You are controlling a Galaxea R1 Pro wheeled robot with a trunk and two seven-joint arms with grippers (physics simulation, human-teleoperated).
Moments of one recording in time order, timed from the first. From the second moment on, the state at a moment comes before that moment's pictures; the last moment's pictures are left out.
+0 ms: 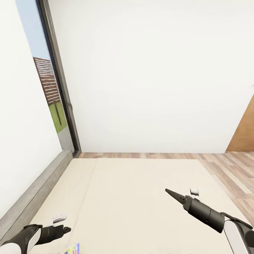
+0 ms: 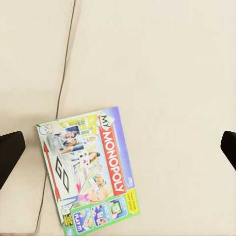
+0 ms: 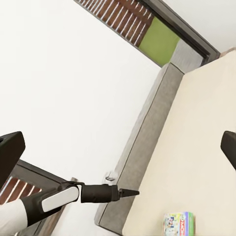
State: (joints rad) left arm -0.59 0.28 0.21 -0.20 -0.02 0.37 -0.43; right arm -0.11 -0.13 -0.28 -1.55 -0.63 0.89 0.87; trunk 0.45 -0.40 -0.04
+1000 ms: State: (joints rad) left arm -0.62 0.31 0.21 -0.26 -0.05 0.52 -0.44; right arm -0.11 -0.14 -0.29 -1.55 -0.63 0.88 0.87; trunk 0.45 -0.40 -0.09
